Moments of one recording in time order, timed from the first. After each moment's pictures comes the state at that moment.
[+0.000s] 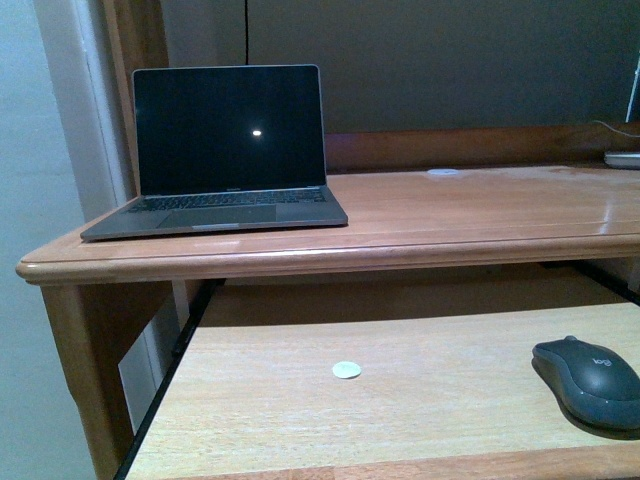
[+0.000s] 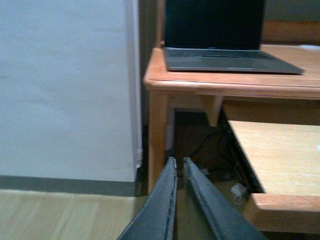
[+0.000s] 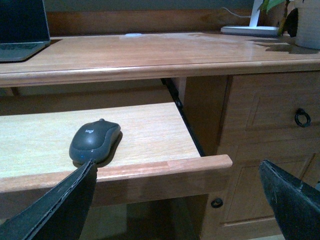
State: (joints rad) left arm -0.02 0.10 0.11 -0.01 -0.02 -0.01; right arm 0.00 0.00 0.01 0.00 0.00 0.00
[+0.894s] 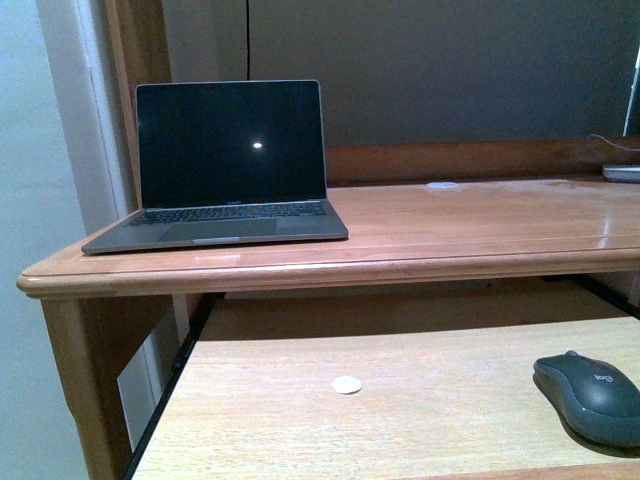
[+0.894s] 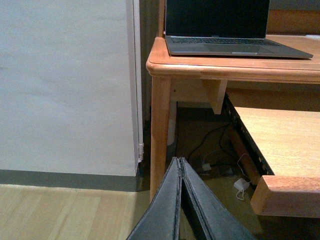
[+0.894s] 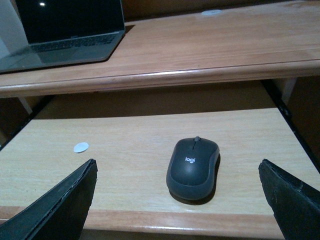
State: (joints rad) left arm -0.01 0.01 0.01 0.00 0.00 -0.01; right arm 0.36 0.80 0.26 0.46 0.09 0.13
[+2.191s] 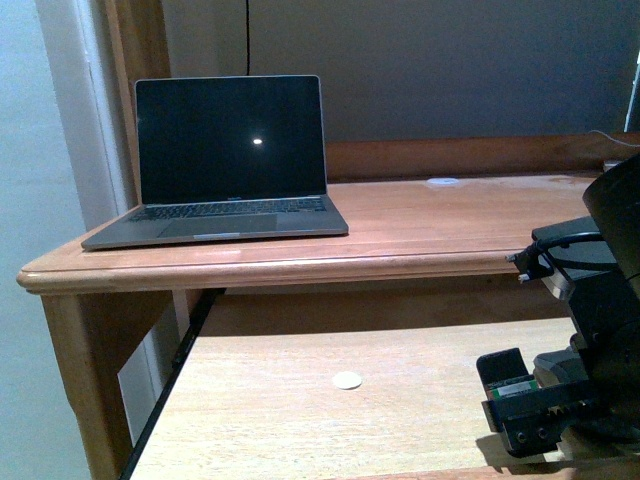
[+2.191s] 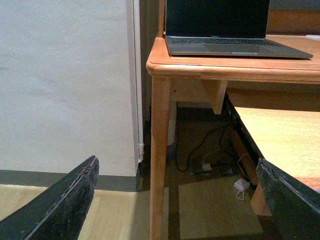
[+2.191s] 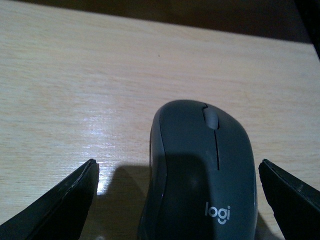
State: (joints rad) left arm -0.01 0.01 0.01 0.00 0.00 -0.01; right arm 0.47 1.59 0.80 0.17 0.44 0.02
